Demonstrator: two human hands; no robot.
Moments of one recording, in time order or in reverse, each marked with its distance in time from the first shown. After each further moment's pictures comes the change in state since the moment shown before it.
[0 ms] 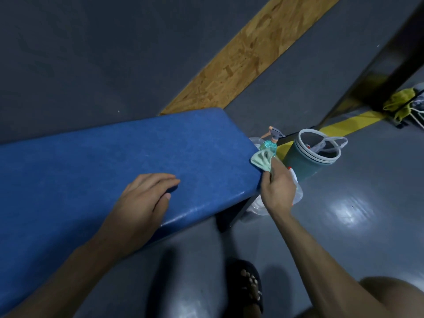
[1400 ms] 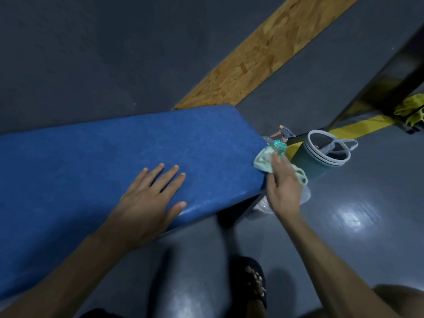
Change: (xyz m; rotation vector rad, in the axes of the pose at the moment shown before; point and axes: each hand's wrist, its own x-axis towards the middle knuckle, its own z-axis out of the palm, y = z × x) left_hand -0.017 -0.010 -0.003 0.463 -0.219 -0.016; right_hand -0.022 -0.016 -0.007 0.025 -0.140 -0.119
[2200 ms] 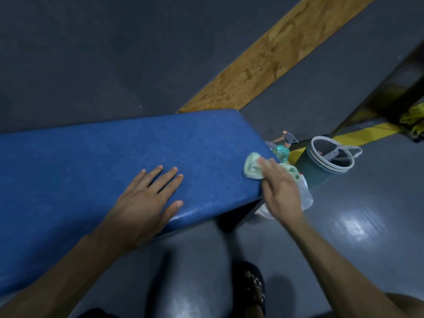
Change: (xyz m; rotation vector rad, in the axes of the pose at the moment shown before) left_hand -0.003 -0.005 -0.002 0.070 0.006 -0.026; right_hand 0.007 0.004 -0.005 -0.065 -0.085 -0.273
